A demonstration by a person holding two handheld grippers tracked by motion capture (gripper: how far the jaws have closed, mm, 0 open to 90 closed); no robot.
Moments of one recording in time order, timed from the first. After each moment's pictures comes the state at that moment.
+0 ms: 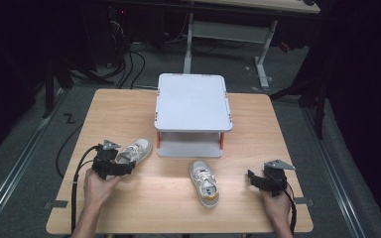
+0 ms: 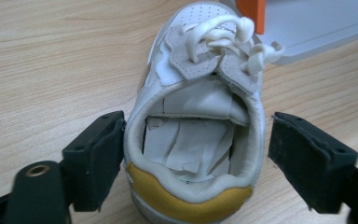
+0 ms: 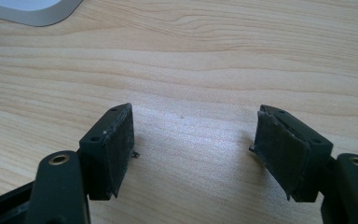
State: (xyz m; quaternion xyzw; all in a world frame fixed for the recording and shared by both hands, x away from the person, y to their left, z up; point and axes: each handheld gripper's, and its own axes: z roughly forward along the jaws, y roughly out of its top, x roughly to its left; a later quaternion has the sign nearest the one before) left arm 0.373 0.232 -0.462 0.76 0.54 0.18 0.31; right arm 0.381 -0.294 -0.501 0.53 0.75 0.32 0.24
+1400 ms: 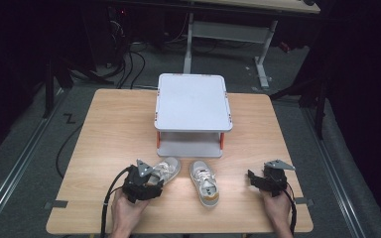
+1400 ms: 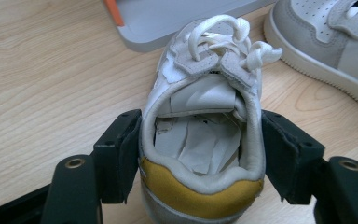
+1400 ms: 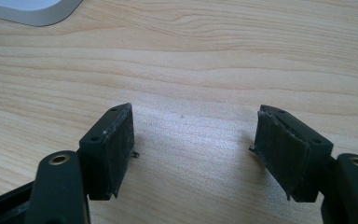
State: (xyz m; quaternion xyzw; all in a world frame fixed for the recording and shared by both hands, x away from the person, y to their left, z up) left arm 0.311 0.123 -0.451 0.79 0.50 0.19 0.31; right arm 0.381 -0.294 -0.501 0.53 0.75 0.32 0.24
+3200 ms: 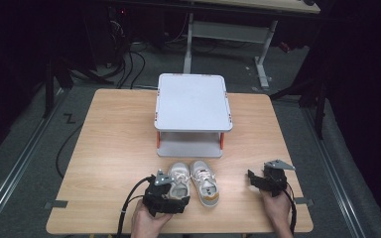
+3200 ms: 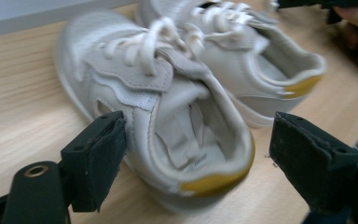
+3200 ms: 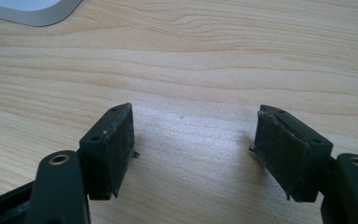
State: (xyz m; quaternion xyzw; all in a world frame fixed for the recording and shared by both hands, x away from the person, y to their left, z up) left arm 0.289 0.072 -0.453 0.80 0.46 0.07 0.38; right arm 0.381 -0.294 -0.501 0.53 0.75 0.32 0.24
